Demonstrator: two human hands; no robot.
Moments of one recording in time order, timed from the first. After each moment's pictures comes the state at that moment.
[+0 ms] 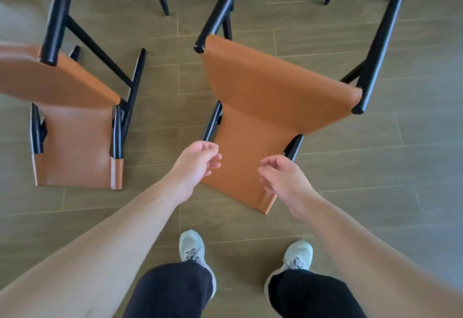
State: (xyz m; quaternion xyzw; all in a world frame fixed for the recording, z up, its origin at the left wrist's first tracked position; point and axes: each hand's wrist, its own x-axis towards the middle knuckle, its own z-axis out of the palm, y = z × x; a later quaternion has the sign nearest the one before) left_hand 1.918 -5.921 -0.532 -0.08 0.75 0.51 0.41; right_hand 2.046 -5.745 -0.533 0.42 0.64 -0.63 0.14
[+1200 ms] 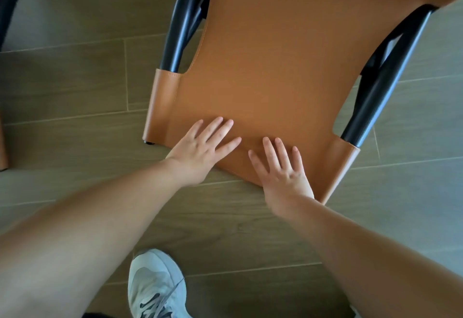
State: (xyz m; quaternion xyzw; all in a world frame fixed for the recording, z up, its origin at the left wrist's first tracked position) left_hand 1.928 -5.975 -1.084 0.58 0.78 -0.20 0.14; right_hand 2.097 -5.805 -1.084 0.07 0.96 0.00 0.26
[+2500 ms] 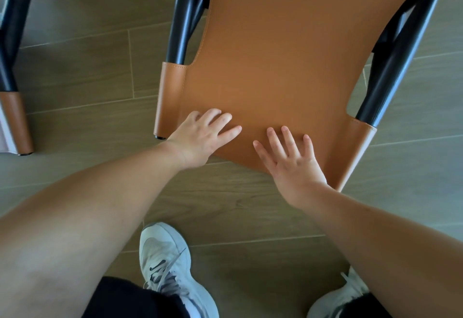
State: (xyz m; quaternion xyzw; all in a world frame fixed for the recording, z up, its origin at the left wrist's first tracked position) left_hand 1.945 -5.958 -1.029 0.60 0.76 -0.22 0.15; right_hand 2.125 -5.785 -1.039 0.00 0.95 0.06 0.31
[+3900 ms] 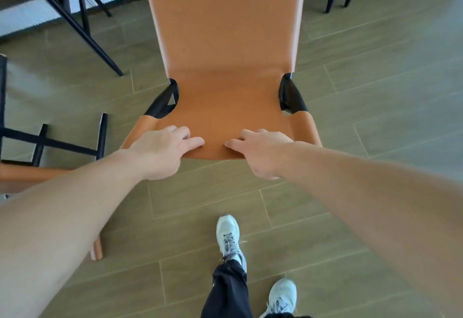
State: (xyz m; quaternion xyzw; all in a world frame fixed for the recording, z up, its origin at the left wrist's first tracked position) left_hand 1.781 -5.653 -0.436 0.53 0.80 -0.16 0.22; right_hand 1.934 -5.452 -0.435 0.02 0.94 -0.12 0.31
